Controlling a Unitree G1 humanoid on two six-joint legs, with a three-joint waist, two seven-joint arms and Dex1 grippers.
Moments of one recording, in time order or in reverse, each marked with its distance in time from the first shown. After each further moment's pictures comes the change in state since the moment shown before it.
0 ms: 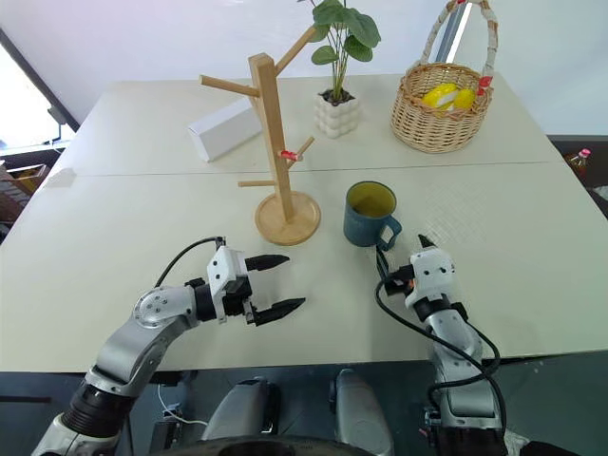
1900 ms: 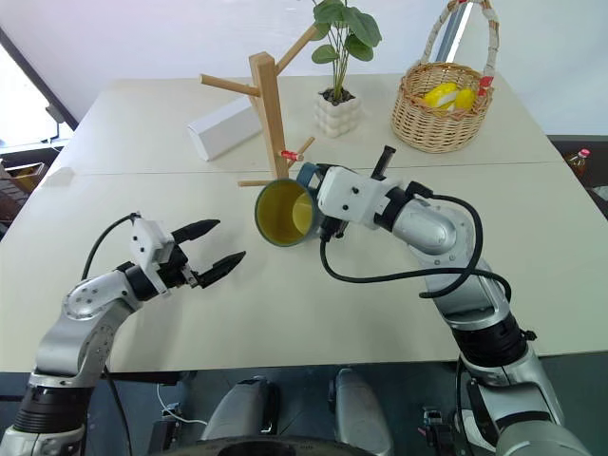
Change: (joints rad) left arm 0.035 0.107 0.343 0.022 -0.143 -0.009 0.040; right arm -0.634 -0.309 0.294 -0.255 -0.286 0.314 0.446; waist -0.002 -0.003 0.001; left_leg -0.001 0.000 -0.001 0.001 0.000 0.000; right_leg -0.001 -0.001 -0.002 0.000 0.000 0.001
